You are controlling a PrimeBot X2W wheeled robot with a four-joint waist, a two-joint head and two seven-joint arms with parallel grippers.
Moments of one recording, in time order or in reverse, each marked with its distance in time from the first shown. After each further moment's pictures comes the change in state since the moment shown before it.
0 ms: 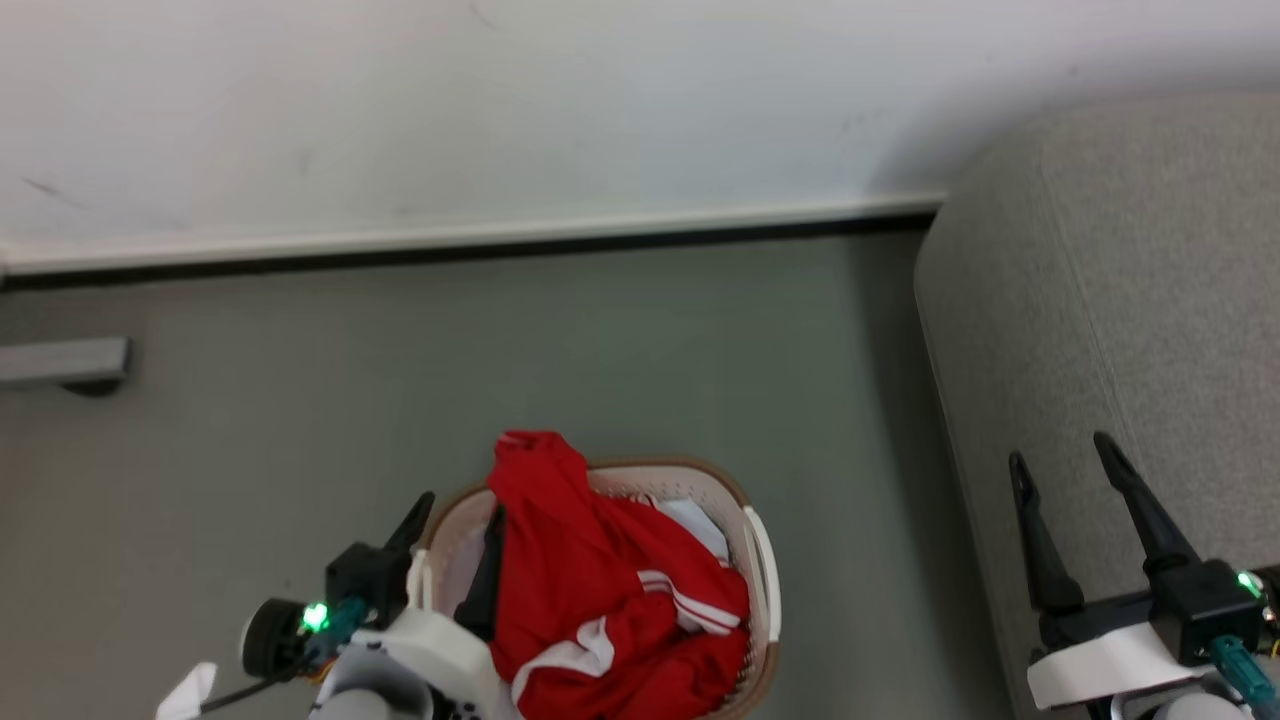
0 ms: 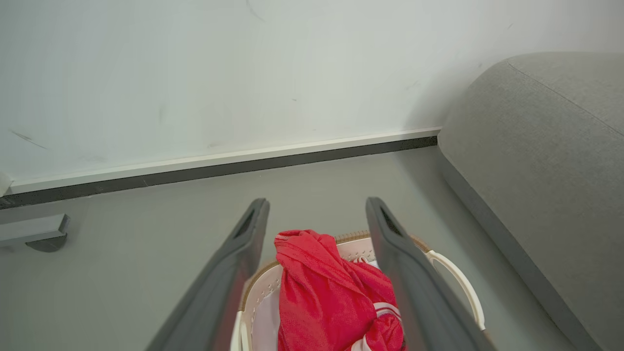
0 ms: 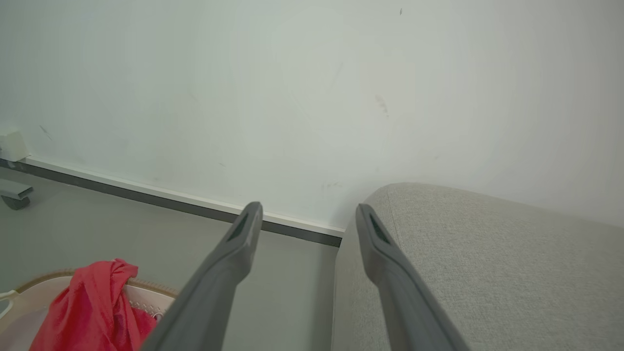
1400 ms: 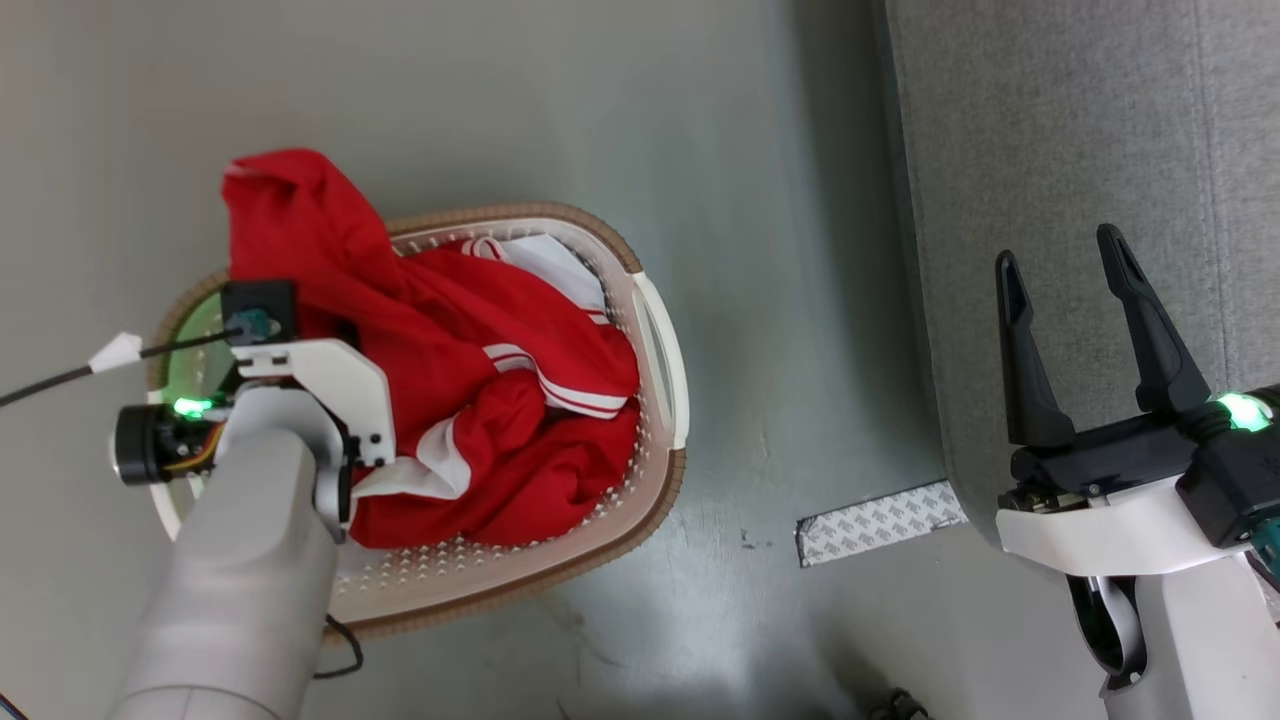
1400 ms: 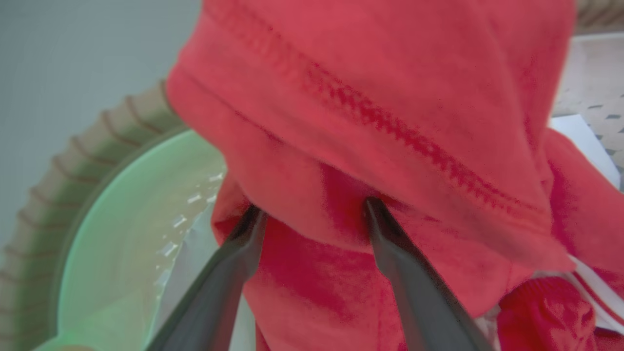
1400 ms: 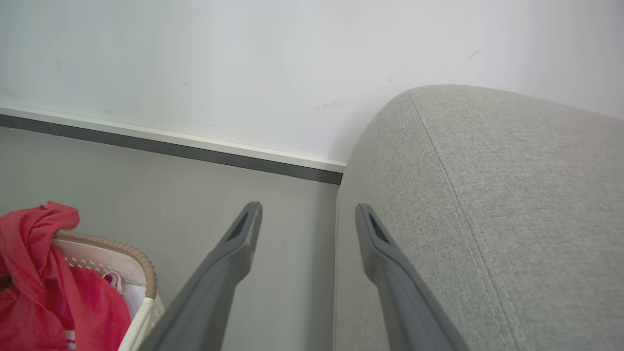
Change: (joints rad) left arm -0.633 0.079 0.010 0.620 -0.029 0.241 0.205; right arm -0.230 0.038 0.060 -0.156 0.093 0.000 0.000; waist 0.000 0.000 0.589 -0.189
